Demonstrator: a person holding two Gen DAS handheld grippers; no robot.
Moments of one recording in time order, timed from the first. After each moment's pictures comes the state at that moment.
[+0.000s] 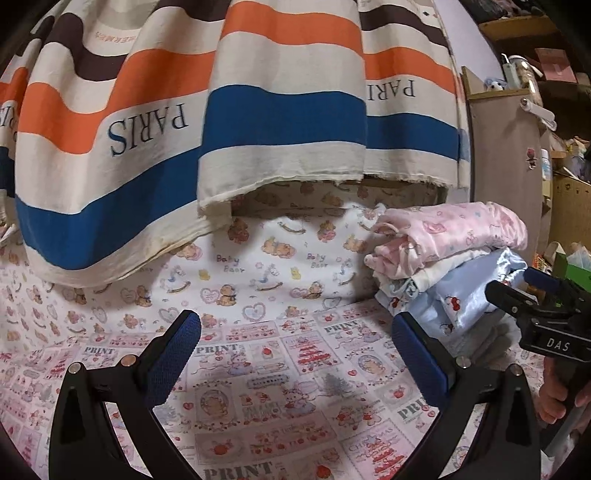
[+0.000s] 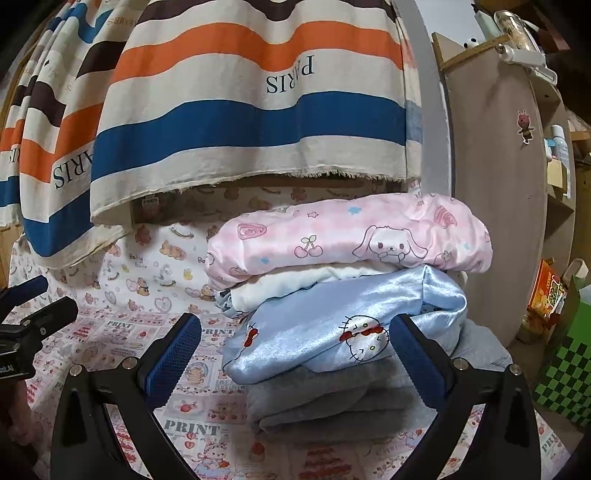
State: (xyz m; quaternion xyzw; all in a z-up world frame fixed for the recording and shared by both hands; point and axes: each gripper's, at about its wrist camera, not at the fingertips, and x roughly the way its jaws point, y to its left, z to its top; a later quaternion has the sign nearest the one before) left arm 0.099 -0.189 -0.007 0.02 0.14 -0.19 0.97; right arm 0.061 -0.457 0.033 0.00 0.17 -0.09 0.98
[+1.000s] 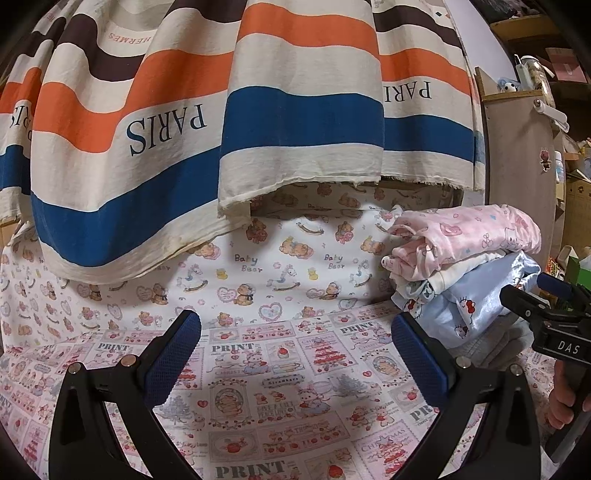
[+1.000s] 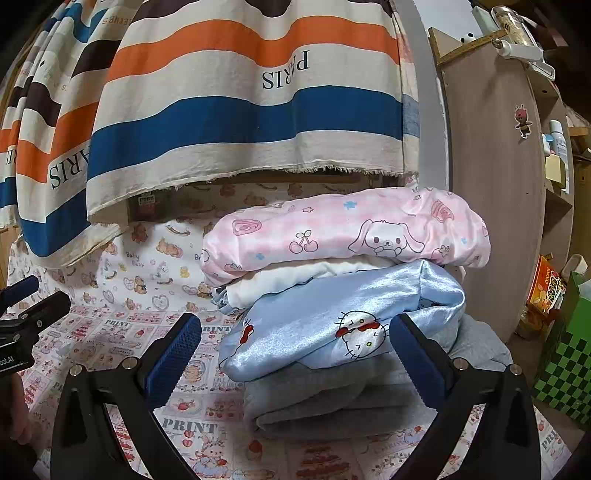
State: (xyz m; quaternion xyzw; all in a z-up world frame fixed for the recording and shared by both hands) left arm 0.100 -0.183 -0.006 0.02 0.14 -0.16 0.98; right arm 0.061 -0.460 0.032 0.01 0.17 -0.10 0.98
